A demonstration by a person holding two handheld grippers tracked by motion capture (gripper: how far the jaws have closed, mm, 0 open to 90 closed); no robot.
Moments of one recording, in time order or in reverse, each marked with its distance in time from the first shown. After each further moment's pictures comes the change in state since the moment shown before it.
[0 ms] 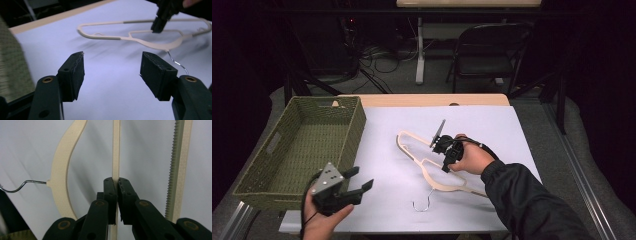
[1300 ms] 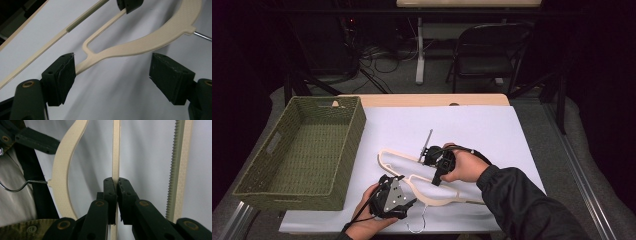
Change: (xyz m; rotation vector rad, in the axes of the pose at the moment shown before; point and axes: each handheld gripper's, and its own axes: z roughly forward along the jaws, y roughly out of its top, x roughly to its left) left arm -0.062 -0.014 0.094 0.109 -0.045 0.455; right arm 0.037 0.010 0.003 0.030 0.141 -0.149
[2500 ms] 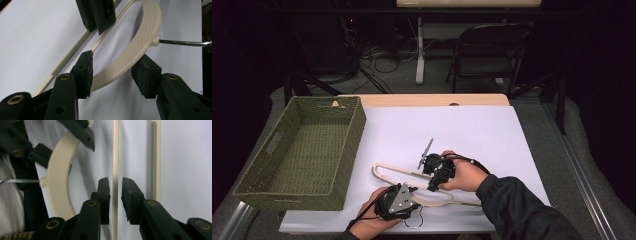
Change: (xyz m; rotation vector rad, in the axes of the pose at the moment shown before) left arm -0.004 0.004 0.011 0.010 -0.186 0.050; right arm 0.016 -0.013 0.015 -0.139 -0.050 -0.077
